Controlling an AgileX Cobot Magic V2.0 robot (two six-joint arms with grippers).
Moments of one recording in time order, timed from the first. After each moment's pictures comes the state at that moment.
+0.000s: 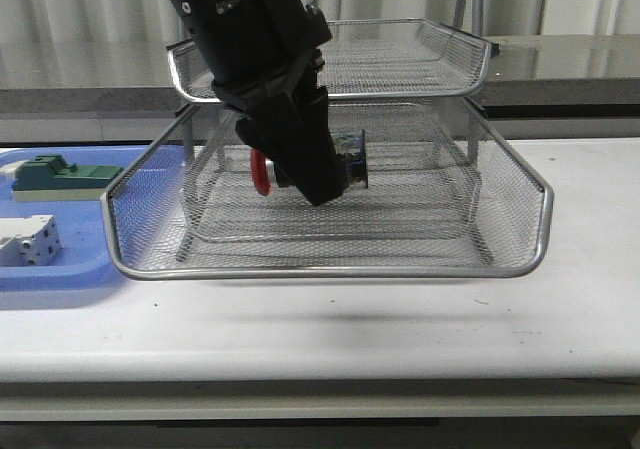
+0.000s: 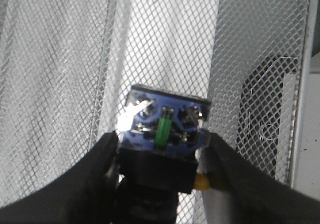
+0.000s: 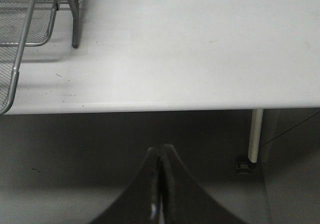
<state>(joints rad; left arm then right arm) -0.64 1.85 -1.50 -0.35 0.94 0.93 0.08 0.47 -0.79 -0.09 1.12 0.13</state>
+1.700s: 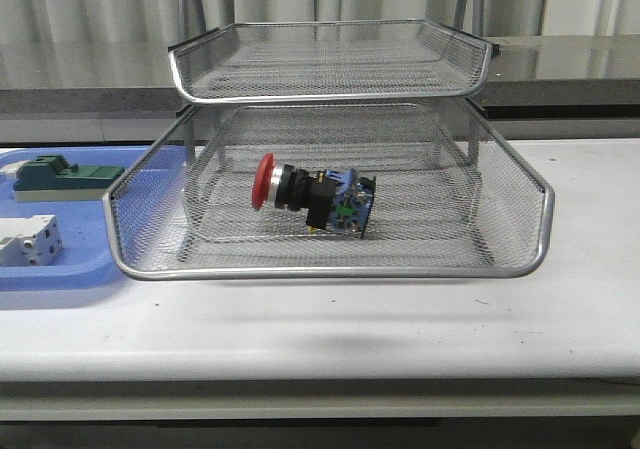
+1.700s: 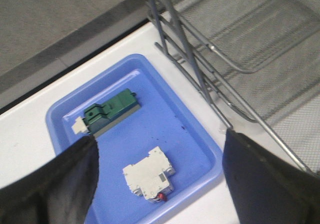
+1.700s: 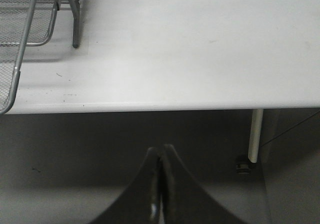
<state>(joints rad) -0.01 0.97 -1.05 -0.38 0.78 0.70 0.08 0.47 -0.79 -0.09 1.12 0.13</state>
